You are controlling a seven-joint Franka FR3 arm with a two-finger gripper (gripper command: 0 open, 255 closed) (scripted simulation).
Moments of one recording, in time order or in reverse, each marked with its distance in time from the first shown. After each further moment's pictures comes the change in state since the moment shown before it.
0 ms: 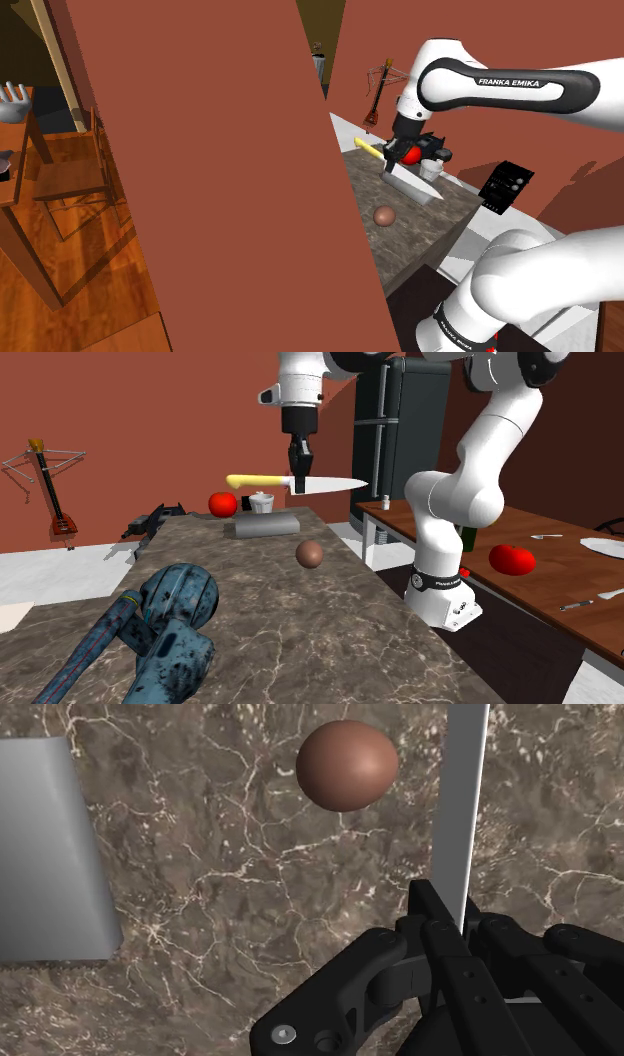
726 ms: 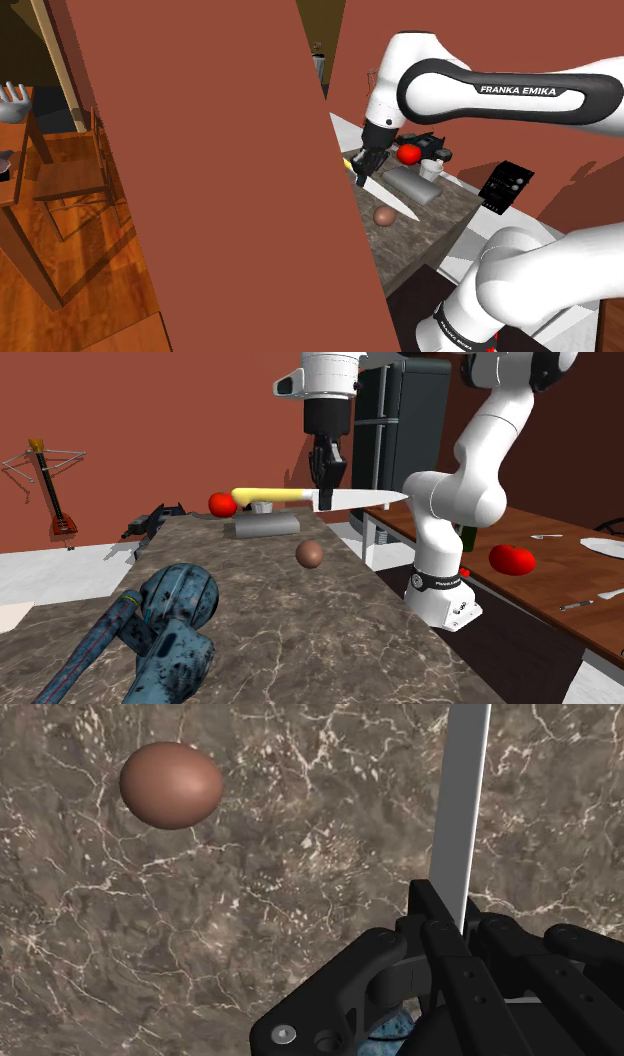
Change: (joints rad) arm 0.113 0.000 0.233 -0.003 0.137 0.000 0.271
